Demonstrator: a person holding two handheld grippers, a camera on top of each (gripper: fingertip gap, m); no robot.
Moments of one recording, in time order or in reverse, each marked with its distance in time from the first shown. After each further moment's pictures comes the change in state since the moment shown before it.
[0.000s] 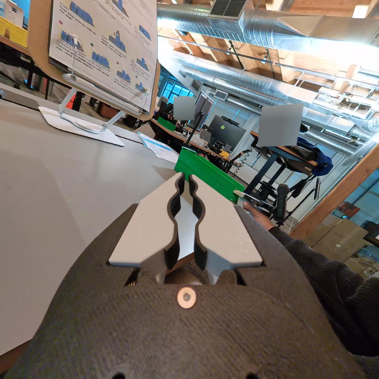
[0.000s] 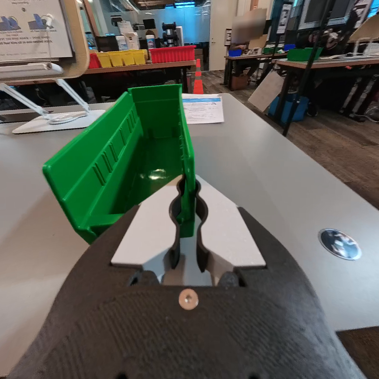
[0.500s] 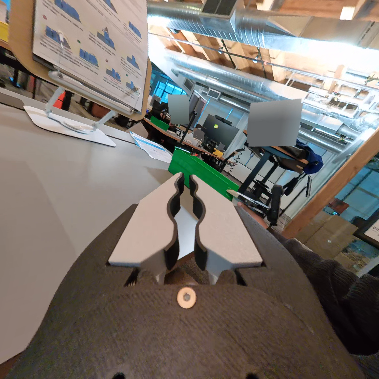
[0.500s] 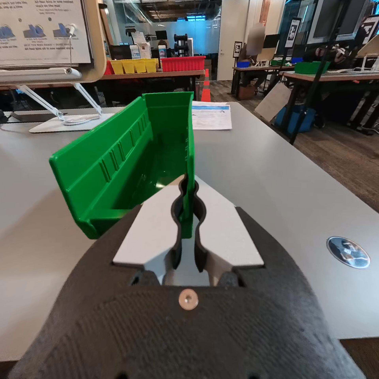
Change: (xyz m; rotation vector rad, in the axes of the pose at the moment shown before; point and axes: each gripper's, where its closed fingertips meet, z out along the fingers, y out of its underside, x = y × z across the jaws) left arm 0.010 -0.001 0.005 -0.003 0.037 -0.005; right arm -0.011 -0.004 -0.005 0.038 -0.043 -0.027
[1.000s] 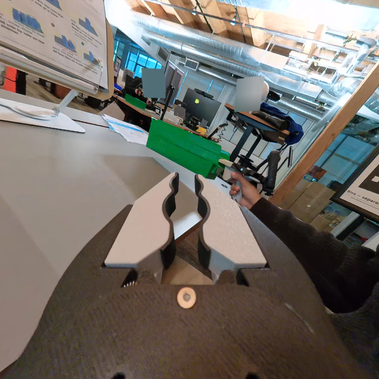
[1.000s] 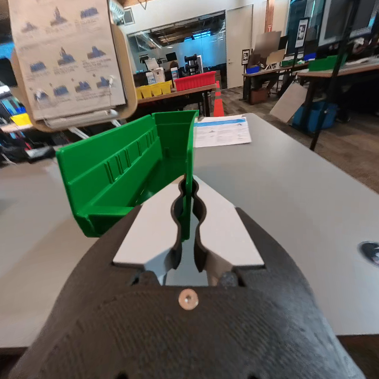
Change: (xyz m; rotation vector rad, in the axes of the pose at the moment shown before) left arm 0.026 0.023 0.007 -0.125 0.119 0.040; right arm -0.038 -0.042 -0.022 0.055 -0.056 0.133
